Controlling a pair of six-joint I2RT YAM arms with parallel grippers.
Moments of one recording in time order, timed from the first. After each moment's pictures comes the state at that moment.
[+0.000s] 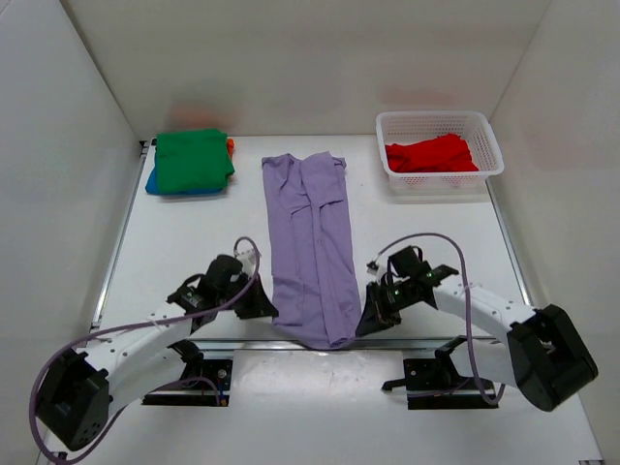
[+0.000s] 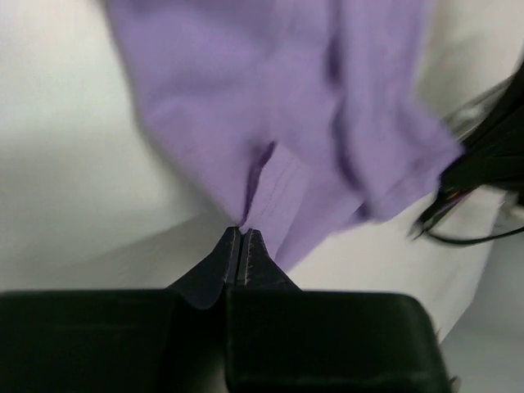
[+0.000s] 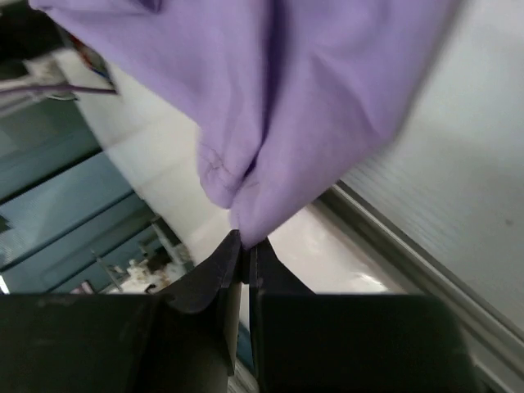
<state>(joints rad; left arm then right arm) -0.63 0.88 0.32 -0.27 0.34 -0.73 0.53 1.15 0.44 -0.49 -0.78 0.55</state>
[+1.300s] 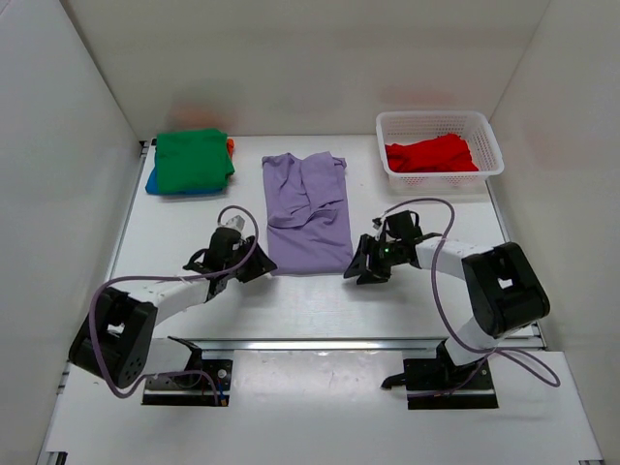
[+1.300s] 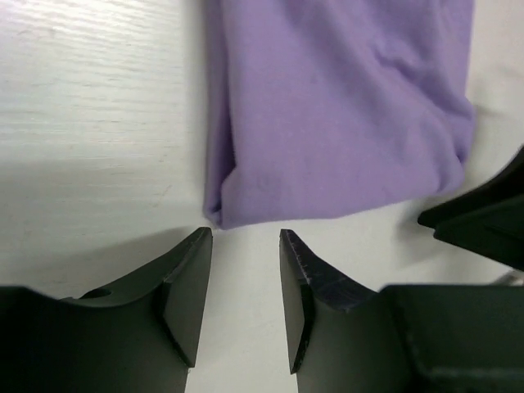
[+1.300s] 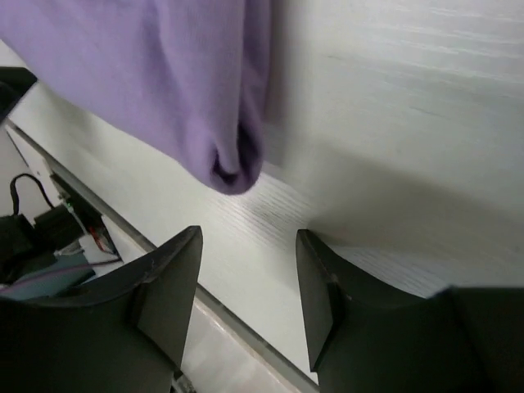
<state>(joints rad) -0.40 1.30 0.48 0.10 0.19 -0.75 0.33 1.60 0.74 -0.22 -0.59 0.55</state>
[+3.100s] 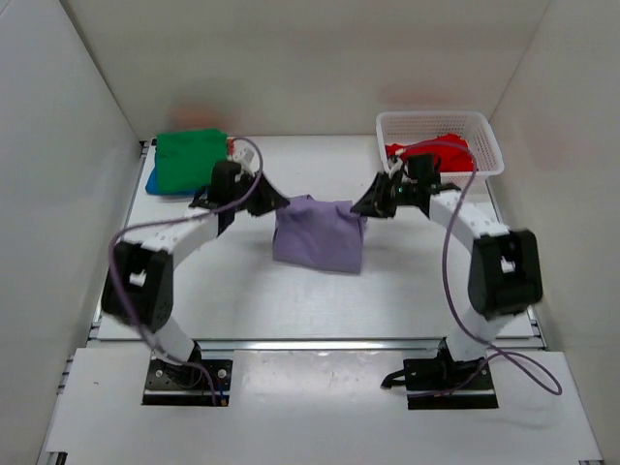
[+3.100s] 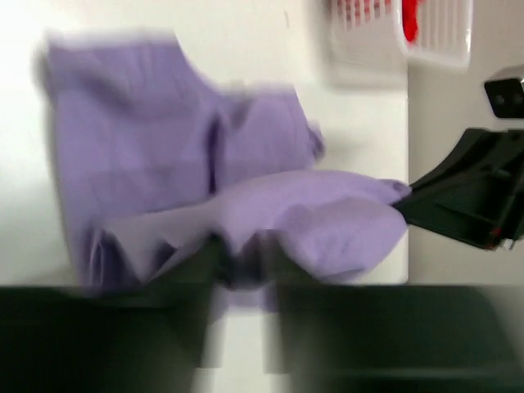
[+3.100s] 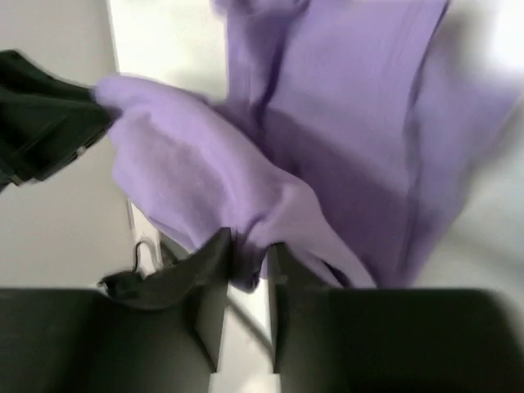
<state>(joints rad) -0.32 1.55 0.99 0.00 0.40 -0.74 0.20 1.62 1.11 -0.29 -0.72 0.64</state>
